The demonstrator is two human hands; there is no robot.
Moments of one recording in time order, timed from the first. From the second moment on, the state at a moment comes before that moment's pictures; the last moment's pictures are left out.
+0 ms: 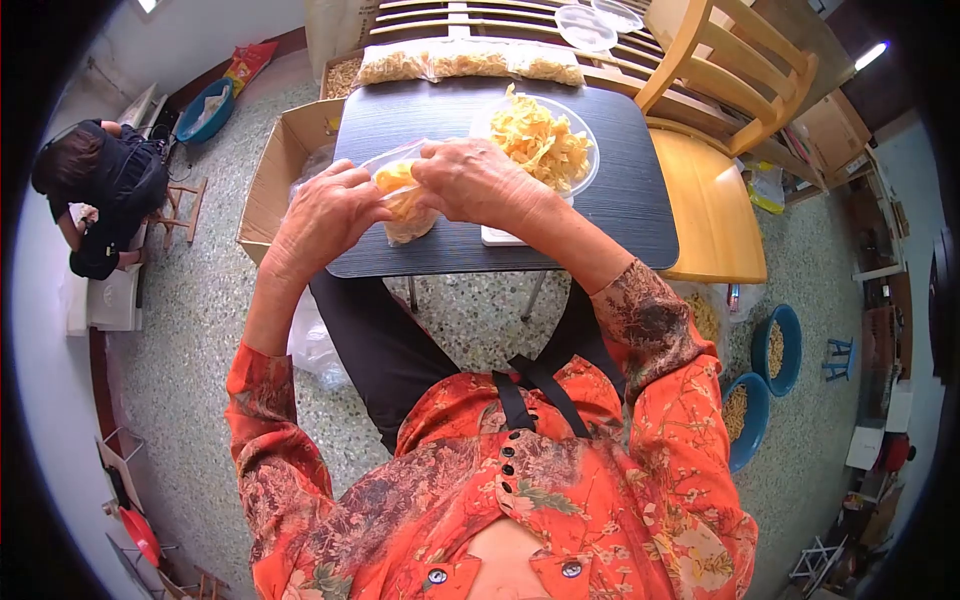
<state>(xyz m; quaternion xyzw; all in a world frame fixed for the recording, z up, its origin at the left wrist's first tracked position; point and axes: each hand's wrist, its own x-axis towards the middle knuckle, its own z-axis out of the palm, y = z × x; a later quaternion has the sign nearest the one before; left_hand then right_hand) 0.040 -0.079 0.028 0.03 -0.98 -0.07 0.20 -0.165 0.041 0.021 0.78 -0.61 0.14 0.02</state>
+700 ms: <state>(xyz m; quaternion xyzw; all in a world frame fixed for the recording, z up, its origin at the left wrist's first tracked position) 0.042 -0.082 0.014 0.05 -0.97 -0.07 0.23 -0.160 0.039 0.015 0.78 -0.60 0.19 0.02</state>
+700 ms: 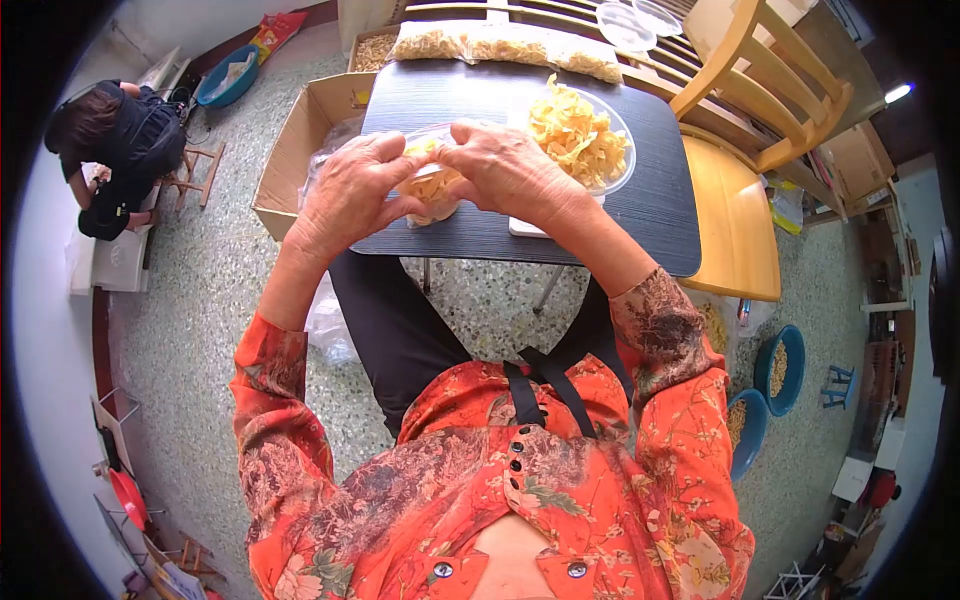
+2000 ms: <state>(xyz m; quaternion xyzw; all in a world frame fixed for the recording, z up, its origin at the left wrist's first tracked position) 0.051 0.030 0.069 -0.01 -0.90 -0.35 0.26 -0.124 0.202 0.048 0.71 -0.53 0.46 -0.01</state>
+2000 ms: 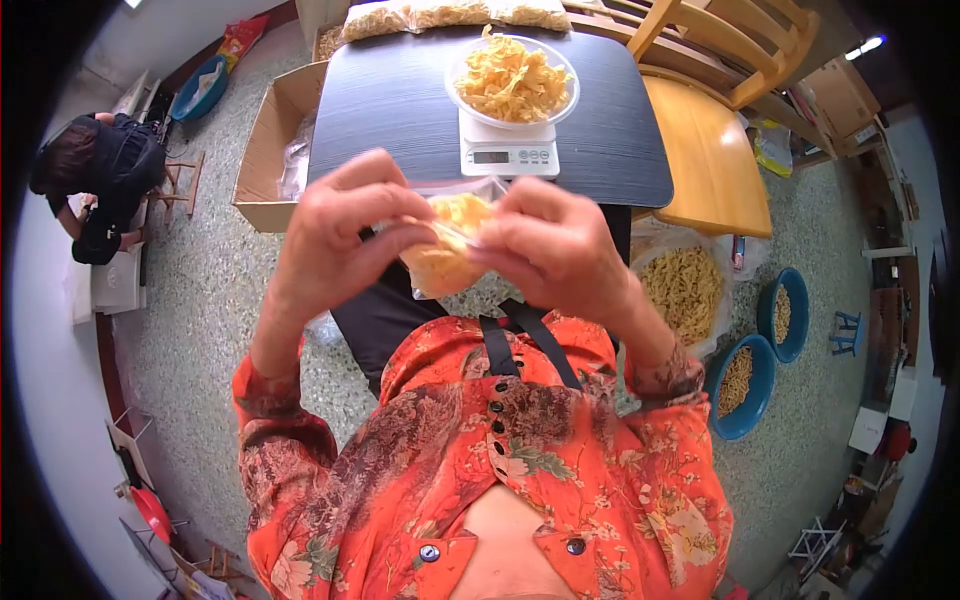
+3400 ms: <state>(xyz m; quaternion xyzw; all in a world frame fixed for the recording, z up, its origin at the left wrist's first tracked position) -0.025 0.156 -0.028 -0.05 -0.67 -0.71 0.21 -0.121 0.290 0.011 0.31 -0.62 0.71 -0.12</state>
